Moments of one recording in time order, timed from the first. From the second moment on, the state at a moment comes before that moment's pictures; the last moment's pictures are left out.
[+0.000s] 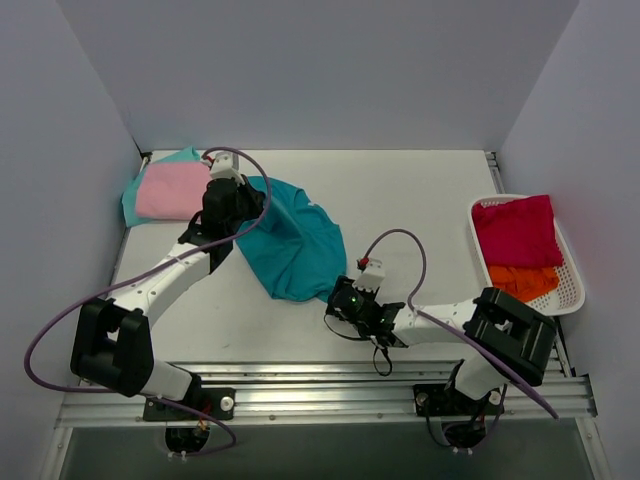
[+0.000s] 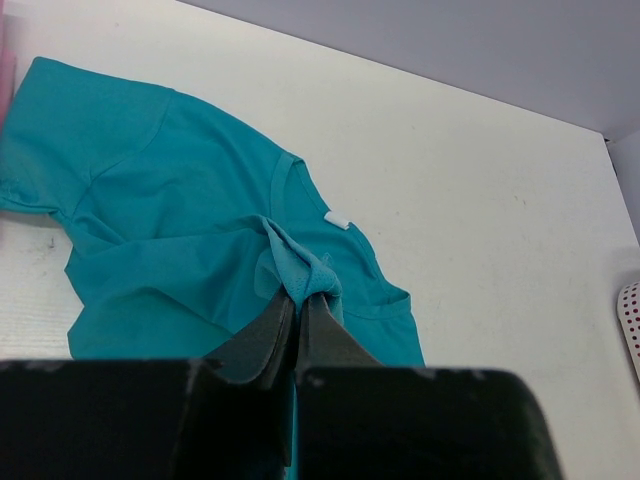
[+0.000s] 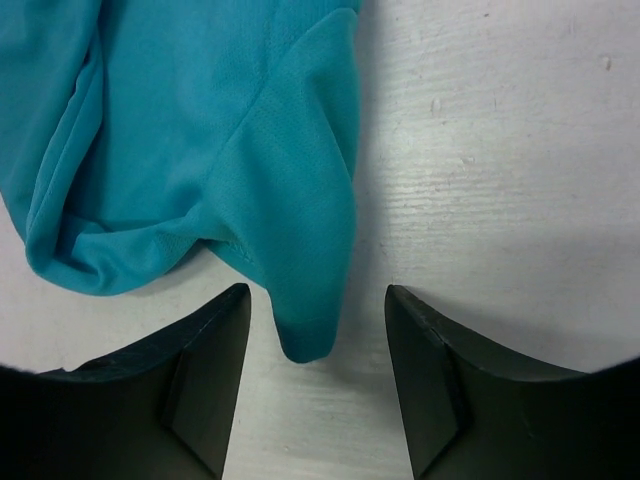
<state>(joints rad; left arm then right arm) -0.39 1.44 1.02 0.15 -0.16 -0.52 1.02 1.49 0.51 0.19 0.57 1.02</state>
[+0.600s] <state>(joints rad) -0.37 1.44 1.01 0.13 -0.16 -0.52 0.96 1.54 0.60 0.13 0.62 0.93</state>
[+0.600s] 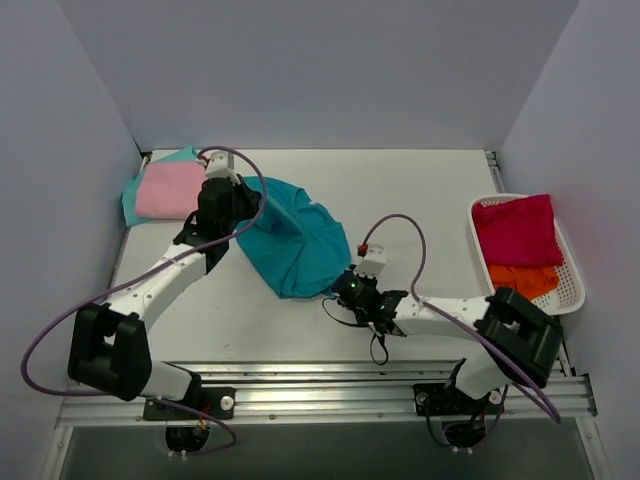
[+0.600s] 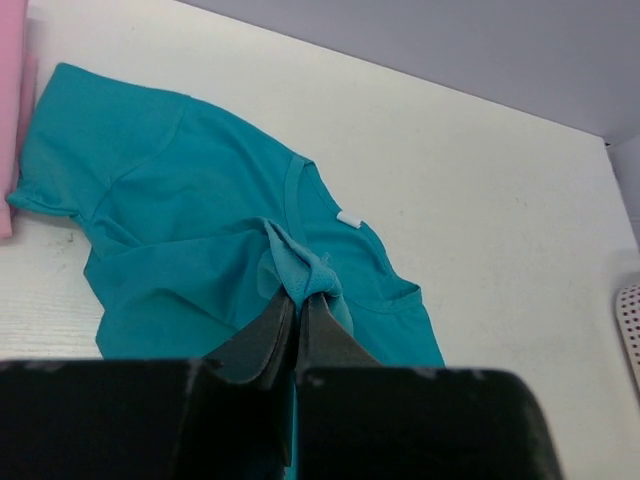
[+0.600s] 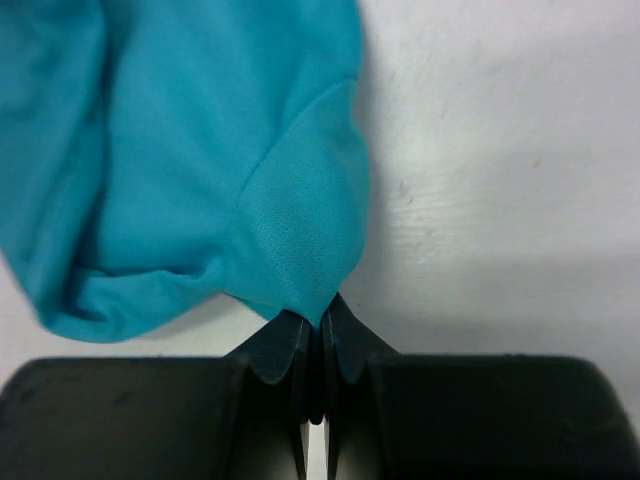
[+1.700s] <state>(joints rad) -0.37 0.17 0.98 -0.10 -0.42 -0.47 0.97 0.54 1.41 -0.66 0.80 0.41</state>
